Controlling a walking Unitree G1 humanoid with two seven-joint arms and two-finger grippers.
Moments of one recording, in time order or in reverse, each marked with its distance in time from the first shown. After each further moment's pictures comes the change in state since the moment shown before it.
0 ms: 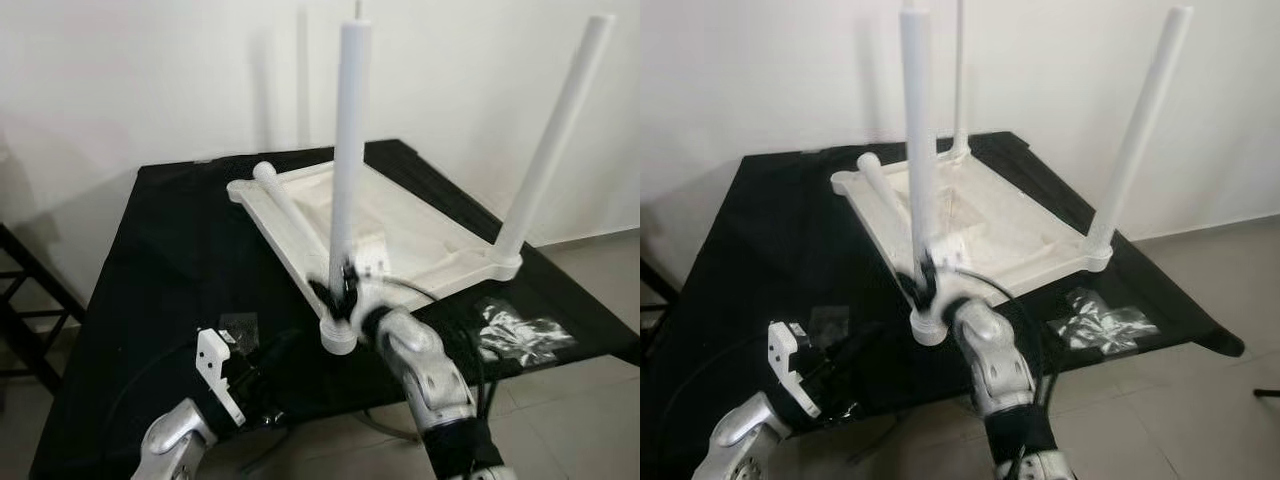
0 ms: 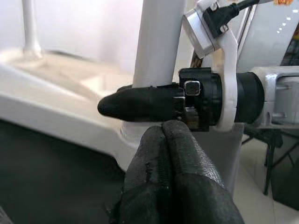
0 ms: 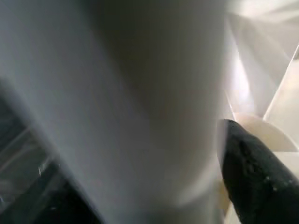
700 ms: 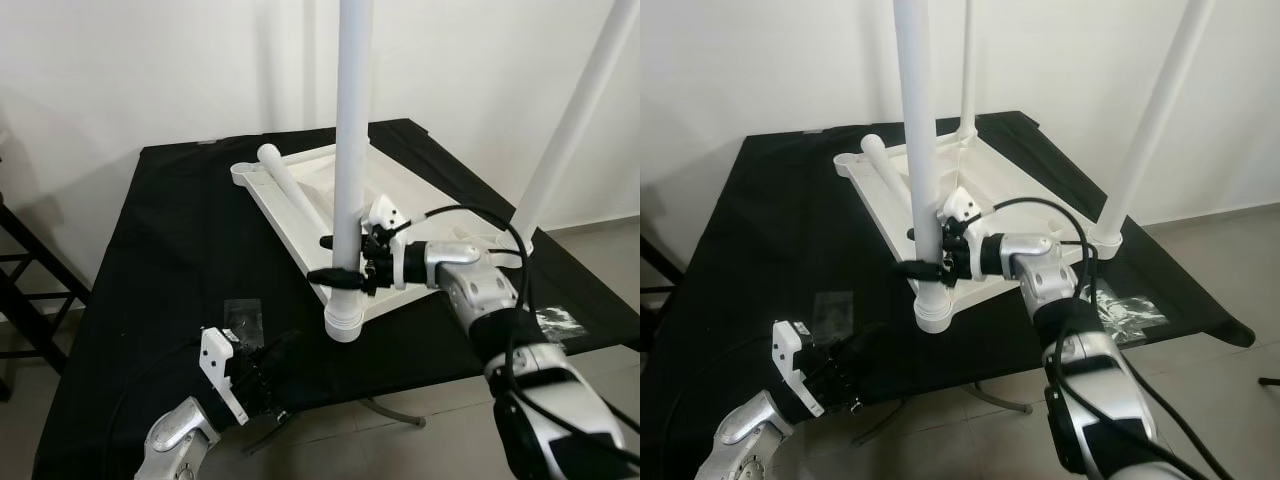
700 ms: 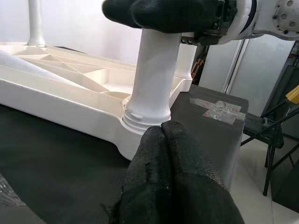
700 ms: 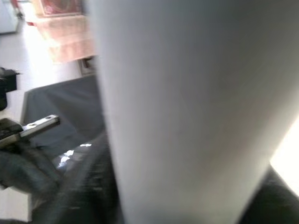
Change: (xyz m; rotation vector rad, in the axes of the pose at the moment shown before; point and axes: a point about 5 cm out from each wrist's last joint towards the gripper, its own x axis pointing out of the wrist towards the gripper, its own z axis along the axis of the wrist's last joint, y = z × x) left arm 0.002 0.000 -0.003 -0.006 0.007 -0.004; right arm 0.000 -0.044 0.079 -0.254 0.053 0.603
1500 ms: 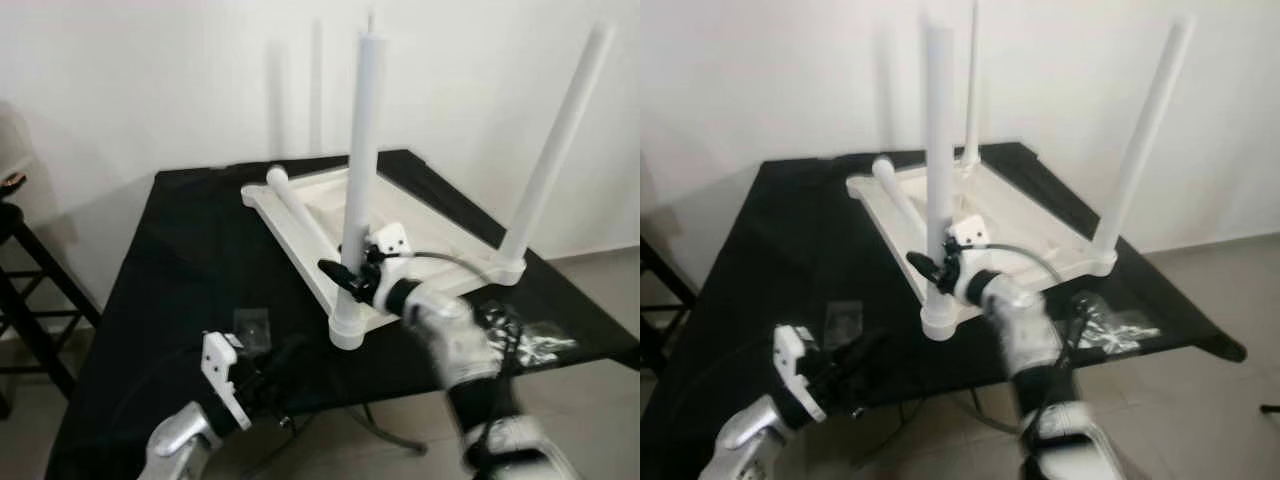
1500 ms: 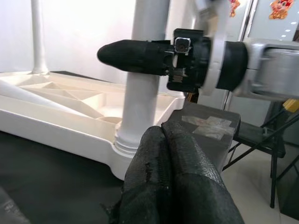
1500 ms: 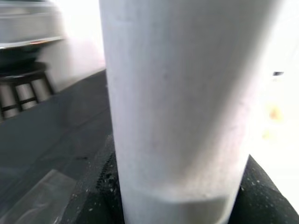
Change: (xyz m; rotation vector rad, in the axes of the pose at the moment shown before) left arm -0.005 -0.002 0.000 -0.001 -0.004 0.005; right arm 0.038 0.049 -0.059 0.182 -0.085 -0.767
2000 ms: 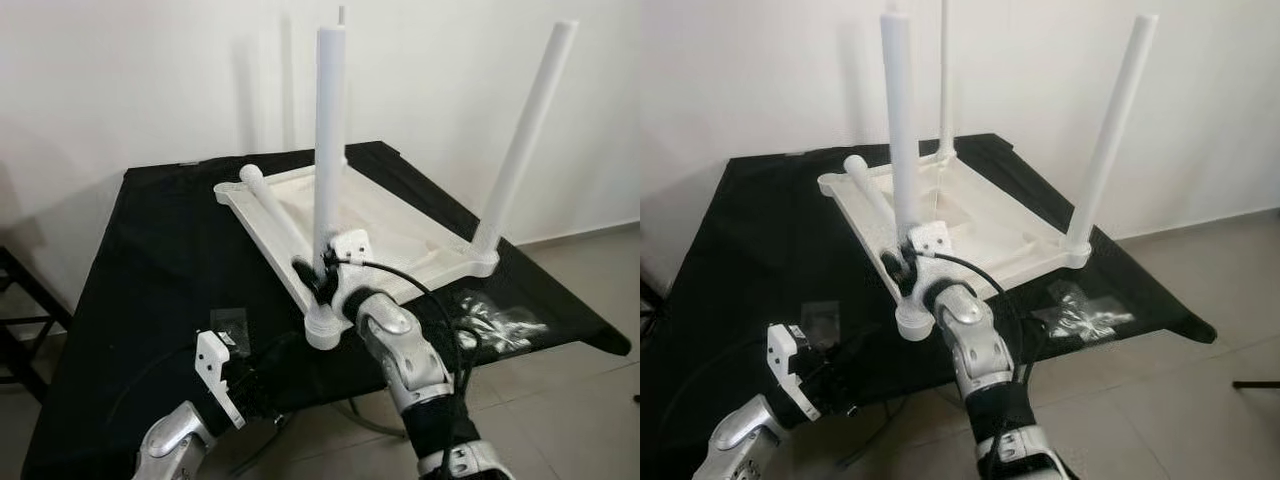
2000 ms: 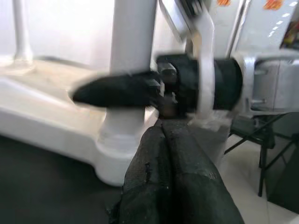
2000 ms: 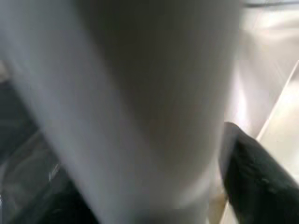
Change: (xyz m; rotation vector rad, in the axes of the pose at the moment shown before) left arm 0.001 0.001 0.001 0.004 -0.003 0.004; right arm 0.013 0.006 -0.005 0.037 0.107 0.128
